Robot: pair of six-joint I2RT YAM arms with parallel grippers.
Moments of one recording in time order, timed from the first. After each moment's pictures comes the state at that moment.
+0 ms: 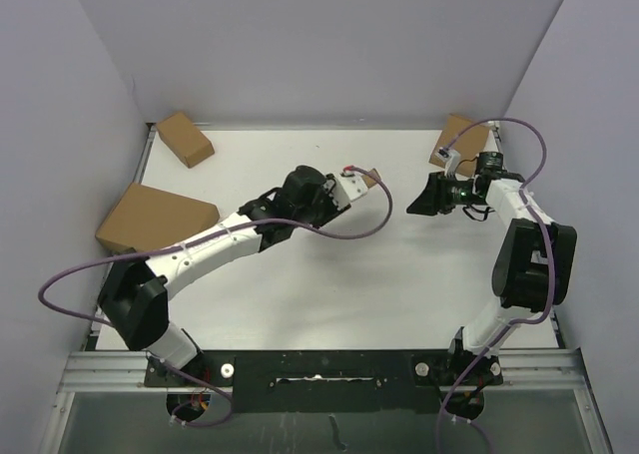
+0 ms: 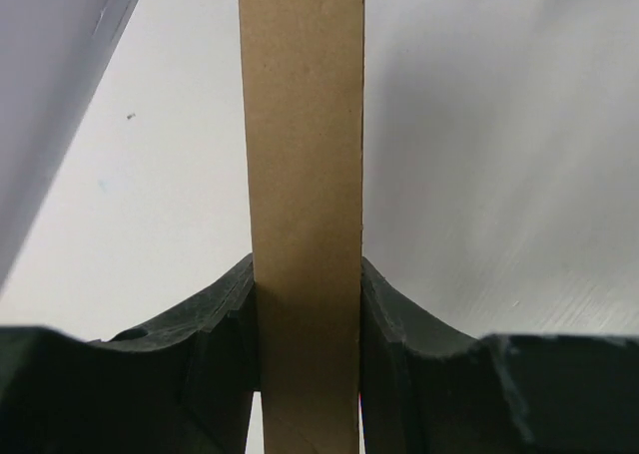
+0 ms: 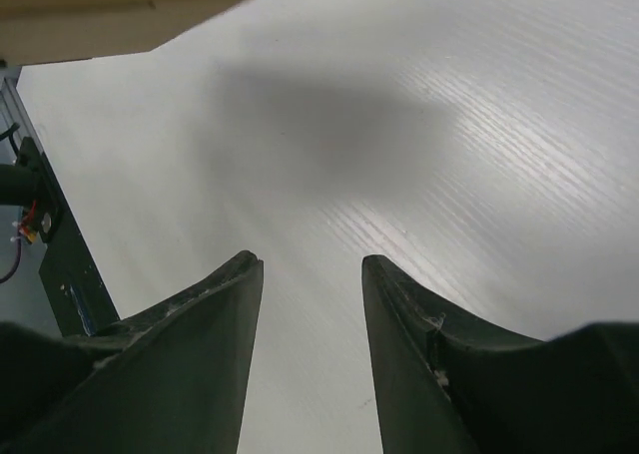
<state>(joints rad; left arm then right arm) -0.80 1.54 1.22 -0.19 -0.02 0.29 -0.14 1.72 1.22 -0.65 -1.00 -0.36</state>
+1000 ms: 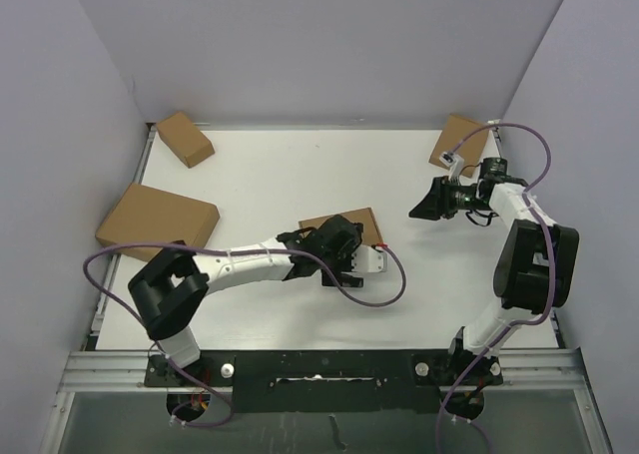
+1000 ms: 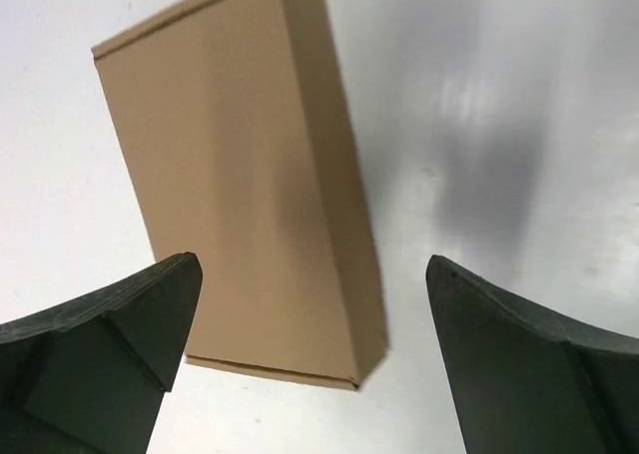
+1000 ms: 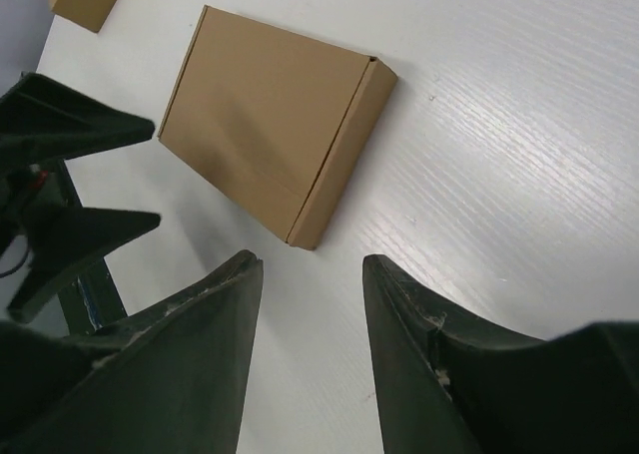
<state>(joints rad) -1.02 1.75 1.11 -0.21 -0.09 0.74 -0.20 1.72 1.18 -0.65 -1.05 -0.39</state>
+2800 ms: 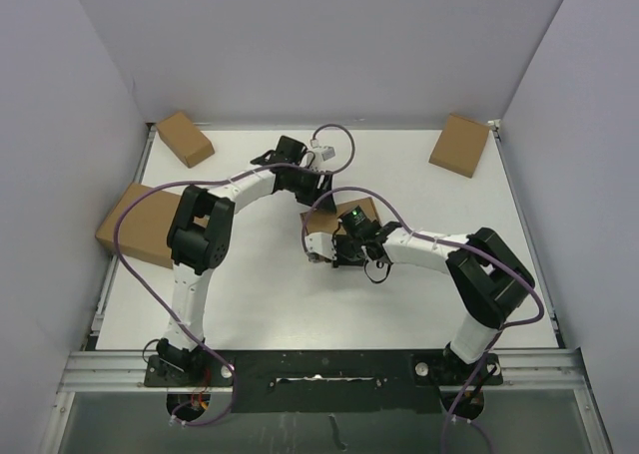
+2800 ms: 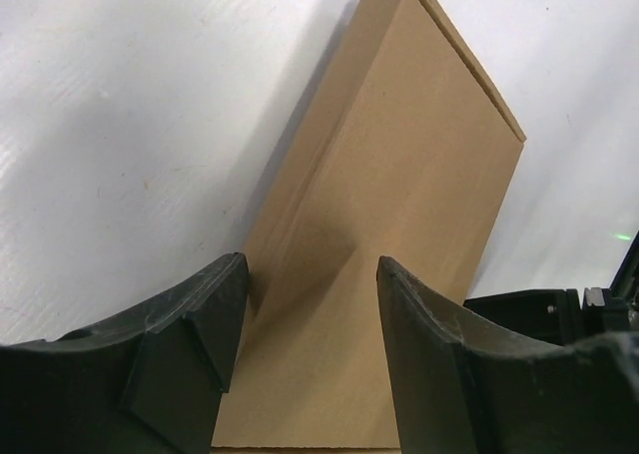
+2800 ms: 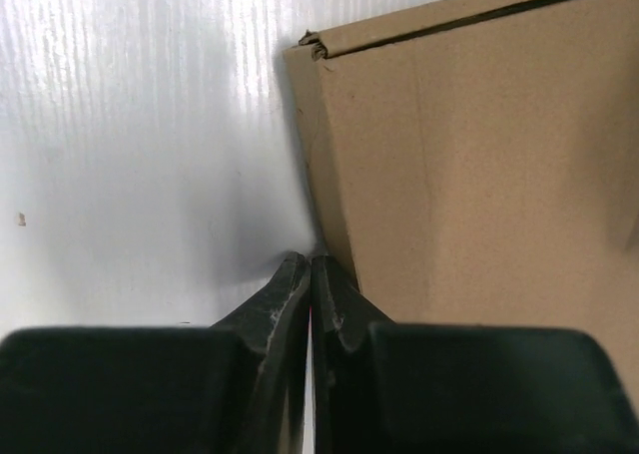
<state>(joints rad) -0.48 2.21 1.67 -0.39 0.64 -0.13 0.71 1.69 0.92 -0.24 -0.23 -0.92</state>
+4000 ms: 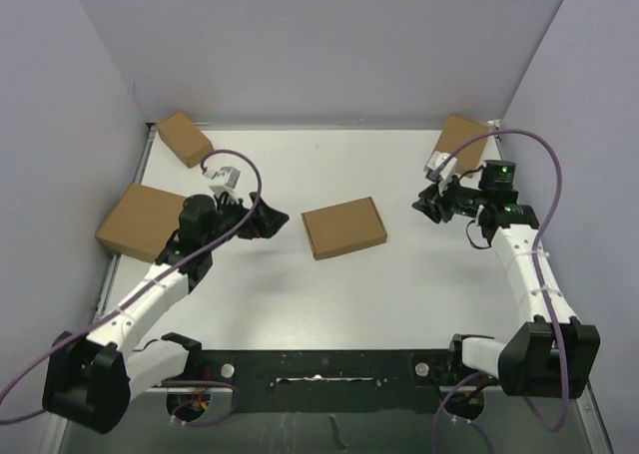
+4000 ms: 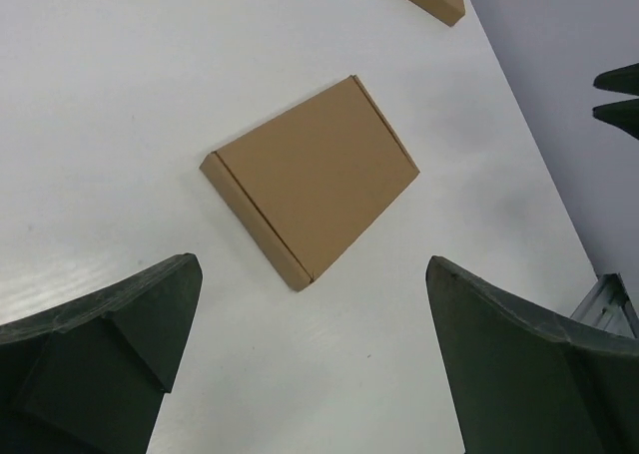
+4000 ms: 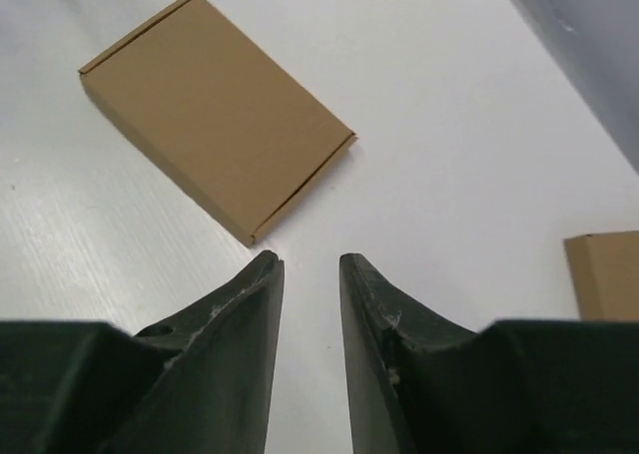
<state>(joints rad) -0.37 1.15 0.70 0.15 0.34 -0.51 0.00 1.24 1.01 -0.50 -0.81 -0.77</state>
